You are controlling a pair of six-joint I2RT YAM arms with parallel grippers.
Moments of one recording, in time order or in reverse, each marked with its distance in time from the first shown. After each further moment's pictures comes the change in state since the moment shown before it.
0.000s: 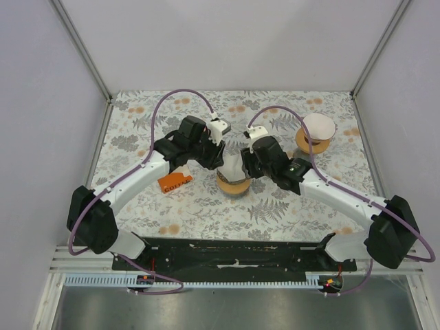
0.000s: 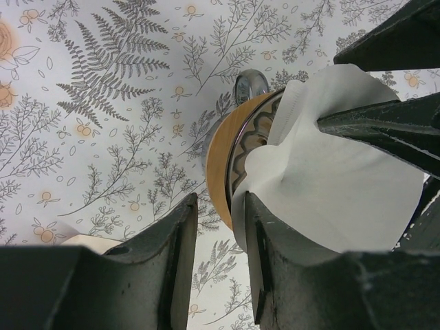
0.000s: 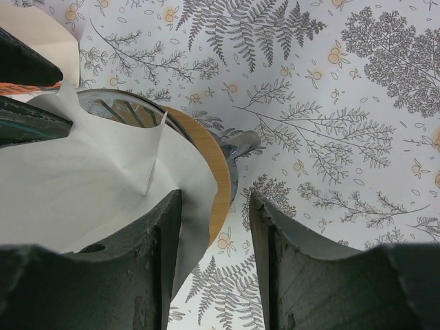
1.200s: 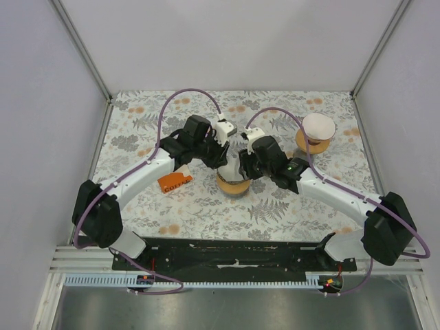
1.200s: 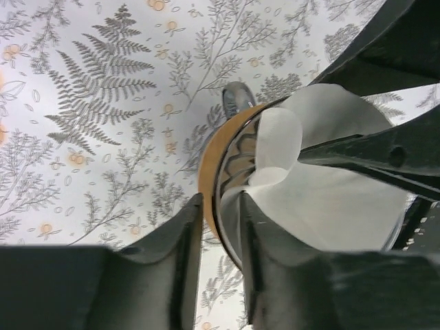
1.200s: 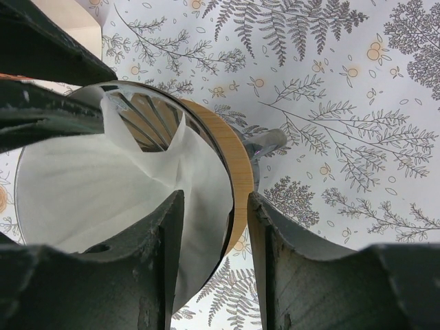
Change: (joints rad) left arm -0.019 0.055 0.026 0.033 0.056 0.076; right arm -0.018 0.032 -0.016 0.045 -0.107 0.003
